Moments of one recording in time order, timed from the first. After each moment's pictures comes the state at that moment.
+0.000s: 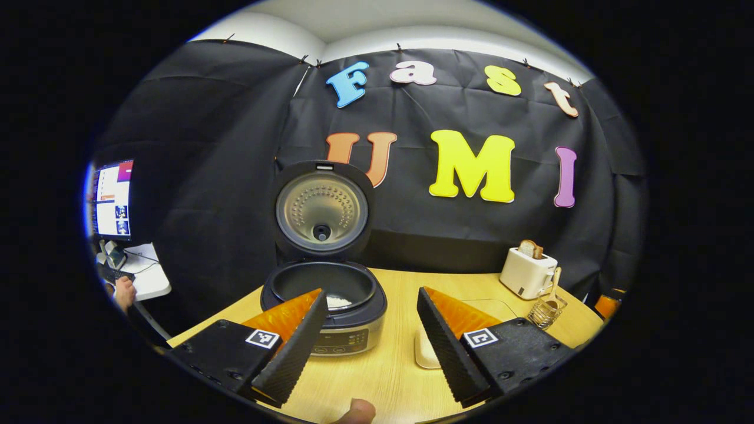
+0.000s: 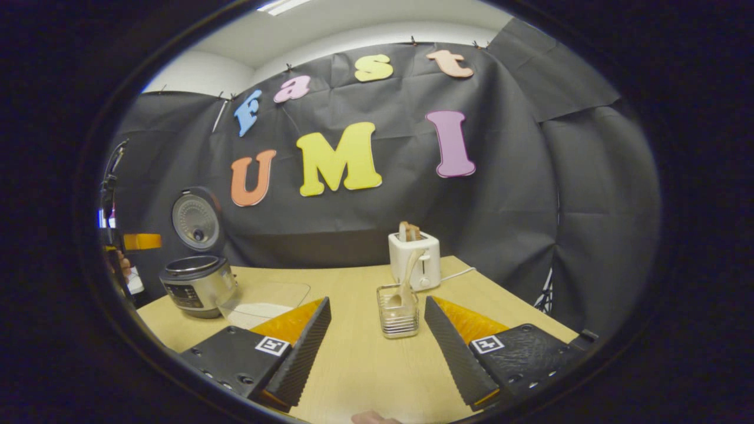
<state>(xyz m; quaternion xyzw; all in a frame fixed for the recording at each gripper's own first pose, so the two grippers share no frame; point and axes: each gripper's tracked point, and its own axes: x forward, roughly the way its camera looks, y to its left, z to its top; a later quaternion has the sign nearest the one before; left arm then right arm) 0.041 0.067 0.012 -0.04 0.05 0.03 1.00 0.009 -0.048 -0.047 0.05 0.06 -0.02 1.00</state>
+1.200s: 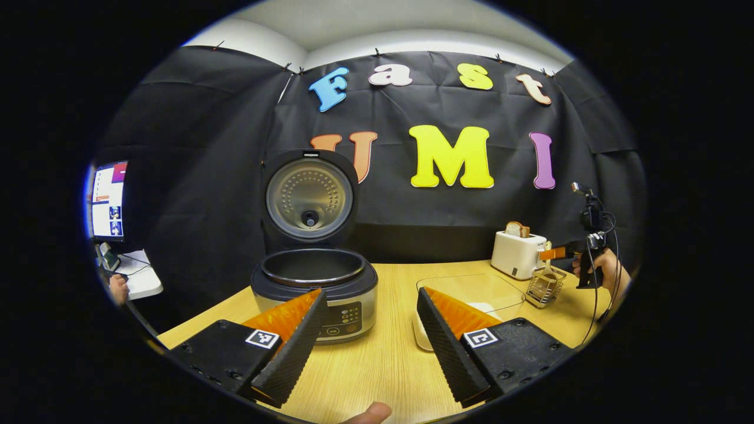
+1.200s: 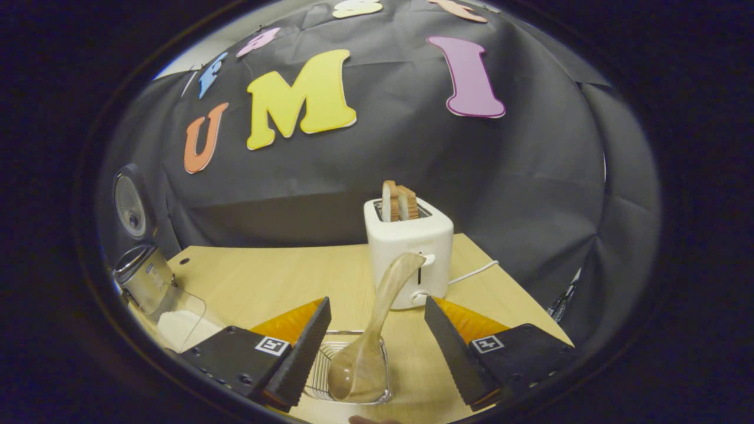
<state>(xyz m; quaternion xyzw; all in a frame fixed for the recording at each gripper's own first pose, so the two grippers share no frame) 0.024 0.058 -0.032 0.01 0.03 0.00 1.00 0.265 -0.117 -0.100 0.06 0.19 -0.02 0.98</state>
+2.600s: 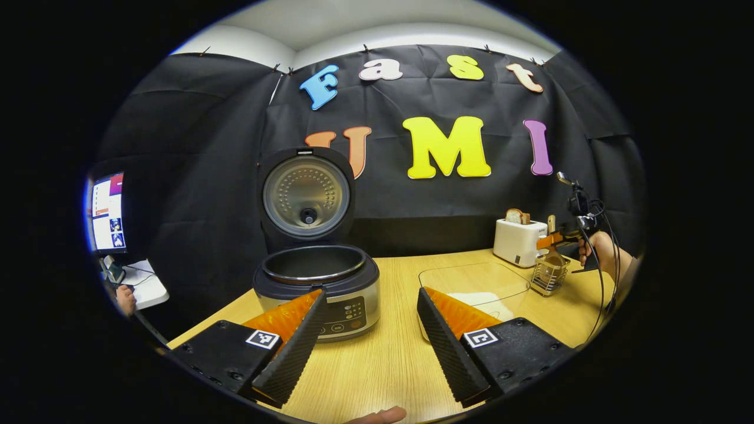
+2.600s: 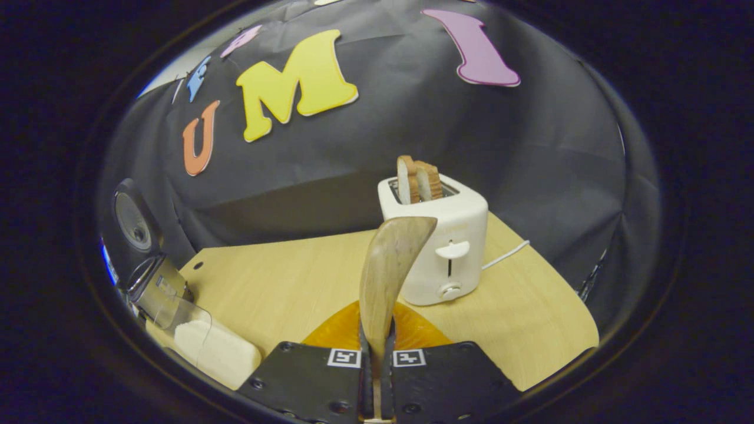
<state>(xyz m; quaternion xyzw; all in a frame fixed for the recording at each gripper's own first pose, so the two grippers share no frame) 0.017 0.058 -0.036 0.03 0.04 0.00 1.00 0.275 -0.094 -0.095 0.09 0.21 0.02 0.97</state>
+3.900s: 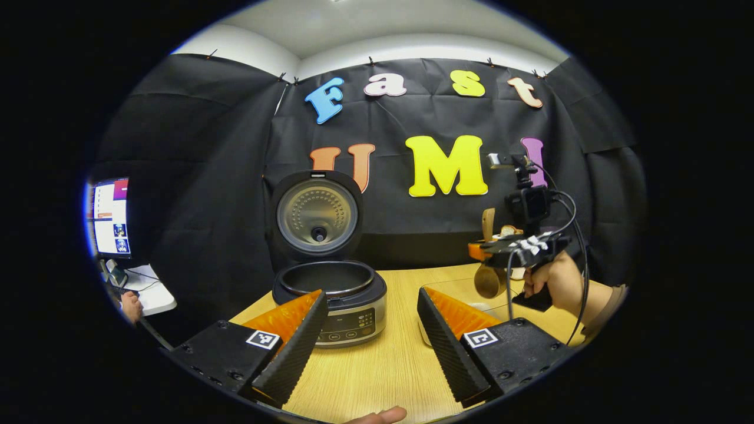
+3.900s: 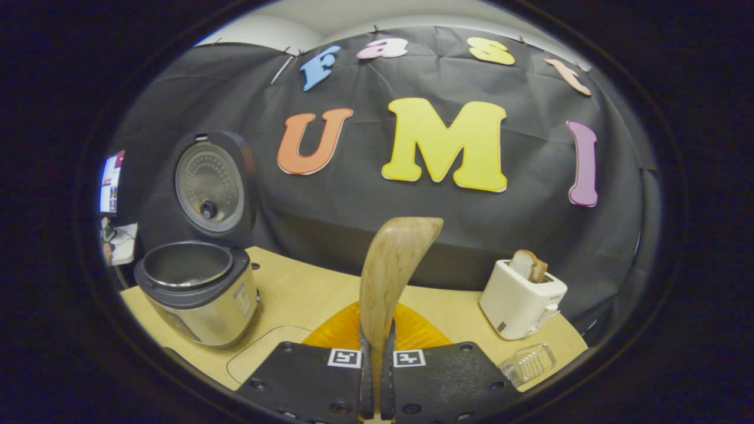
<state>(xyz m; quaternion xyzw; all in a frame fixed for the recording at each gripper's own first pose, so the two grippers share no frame) -0.013 0.077 0.000 0.02 0.01 -0.01 1.00 0.223 0.188 -0.045 -0.08 0.09 0.07 0.99</state>
